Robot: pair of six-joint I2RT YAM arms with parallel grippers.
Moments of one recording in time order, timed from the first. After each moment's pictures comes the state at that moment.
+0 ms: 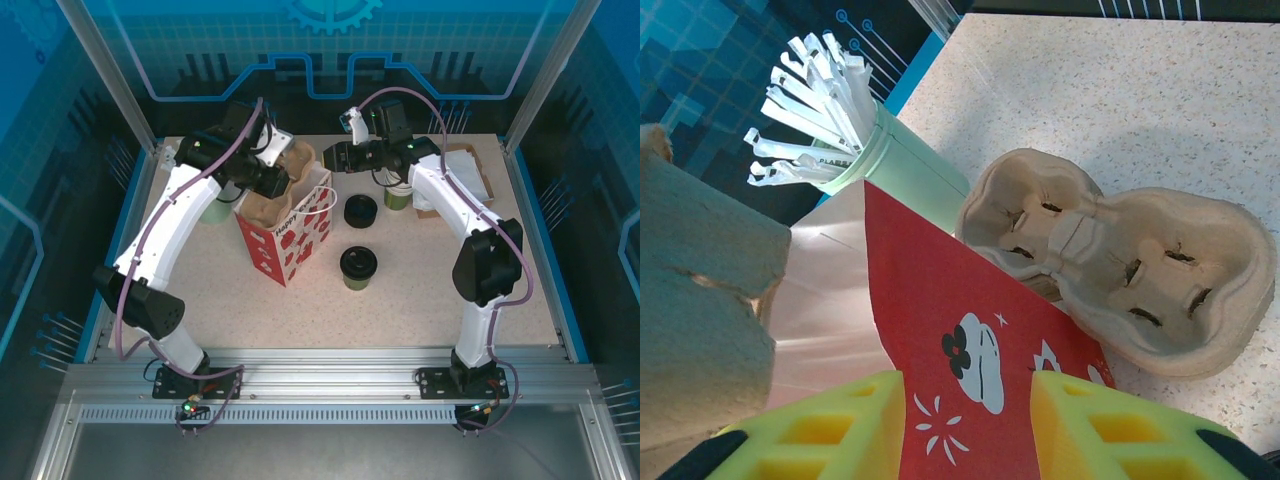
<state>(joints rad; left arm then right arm) -0.37 1.68 1.93 -1.23 0.12 0.06 0.39 1.94 1.86 -0.57 -0.60 0.27</state>
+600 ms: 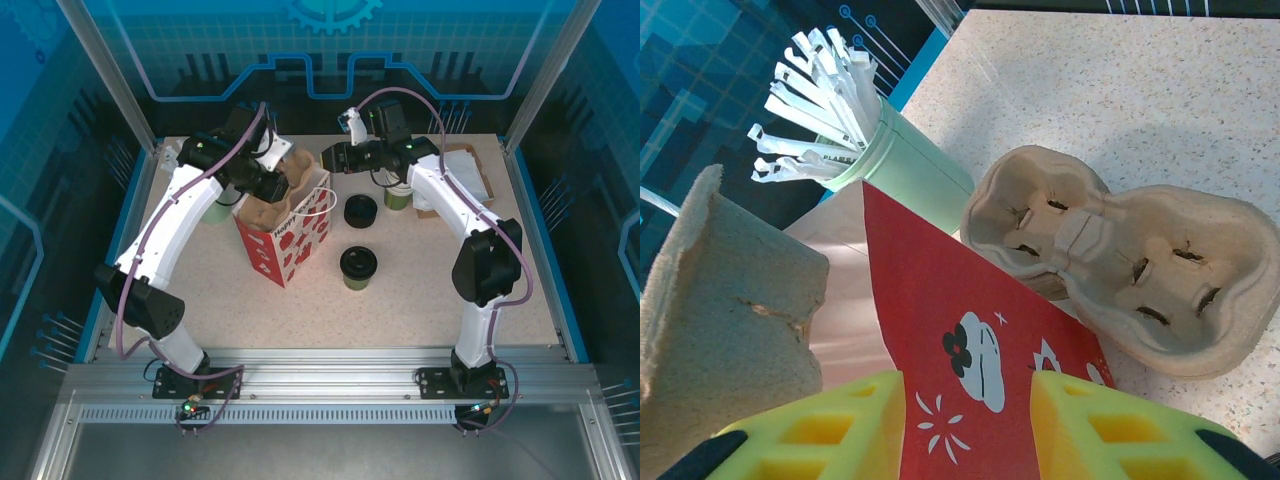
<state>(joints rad) -0.37 1.68 1.91 -1.25 0.12 0.07 0.40 1.94 1.86 -0.58 -0.60 0.27</state>
